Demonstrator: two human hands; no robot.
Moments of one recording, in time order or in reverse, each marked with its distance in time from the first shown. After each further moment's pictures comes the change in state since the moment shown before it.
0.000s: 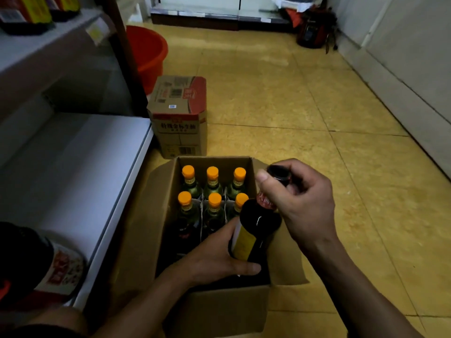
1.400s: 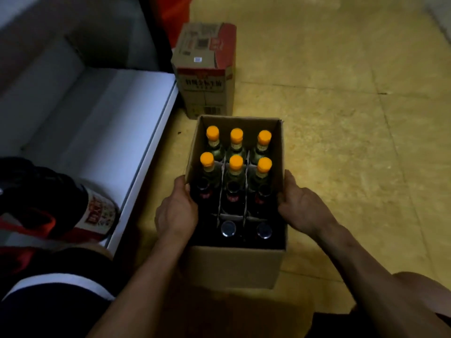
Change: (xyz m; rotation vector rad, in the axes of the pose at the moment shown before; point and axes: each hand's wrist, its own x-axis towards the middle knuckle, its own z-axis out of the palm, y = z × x) left_hand -0.027 -0.042 -0.025 0.544 0.834 -0.593; right_hand -0.017 0.109 -0.004 -0.906 -0.627 0.397
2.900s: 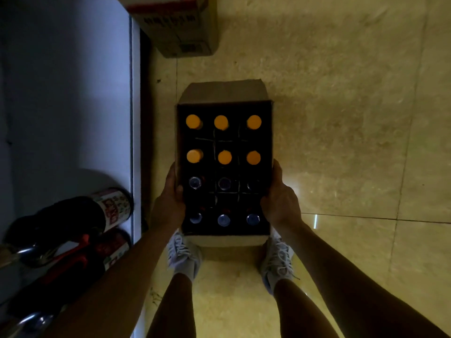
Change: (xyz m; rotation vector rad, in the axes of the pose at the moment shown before) left_hand 0.042 0.005 -0.035 -0.057 -0.459 -0.205; right_hand 0.020 -0.032 -0.024 0.382 -0.253 0.437
